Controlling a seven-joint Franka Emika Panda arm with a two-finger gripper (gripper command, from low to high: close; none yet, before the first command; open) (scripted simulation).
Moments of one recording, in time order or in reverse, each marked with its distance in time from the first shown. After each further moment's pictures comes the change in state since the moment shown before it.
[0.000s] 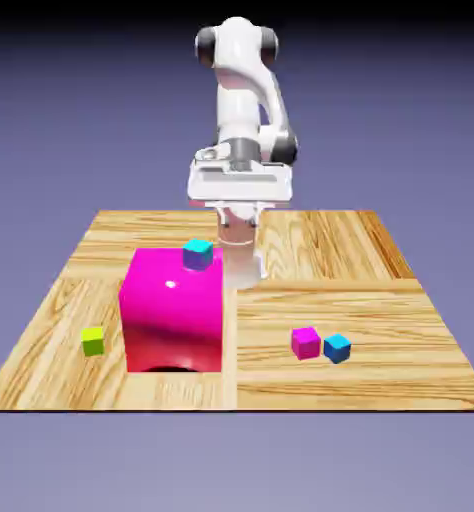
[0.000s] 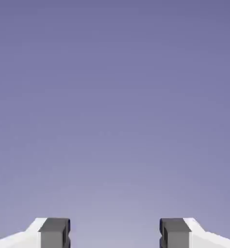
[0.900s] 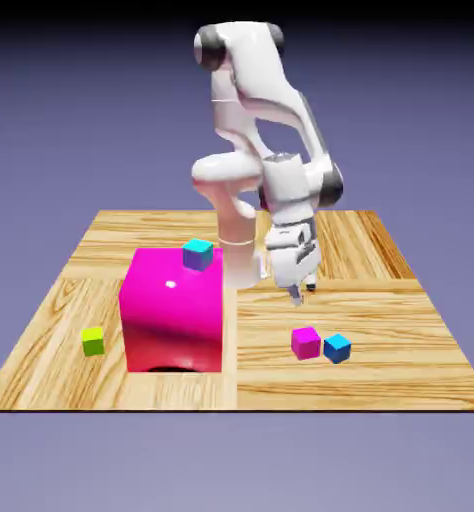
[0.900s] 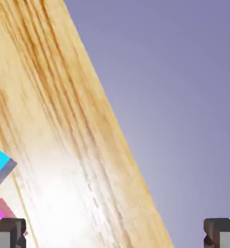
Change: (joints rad) arm 0.448 0.454 -0.127 0.149 0.315 -0.195 -1.174
